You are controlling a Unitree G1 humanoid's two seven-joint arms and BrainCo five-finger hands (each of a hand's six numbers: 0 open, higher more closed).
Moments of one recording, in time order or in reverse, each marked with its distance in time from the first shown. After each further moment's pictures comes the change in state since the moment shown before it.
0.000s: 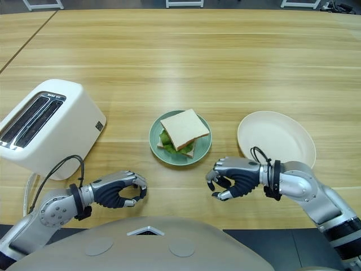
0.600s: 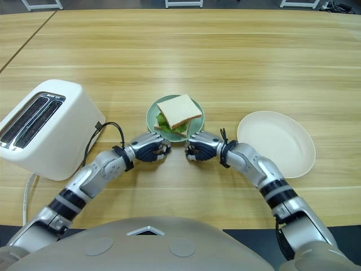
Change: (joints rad) left arm -0.581 -0.297 -0.213 0.581 0.377 -0.024 0.362; right arm -0.517 0.429 0.252 0.615 -0.563 0.029 -0.468
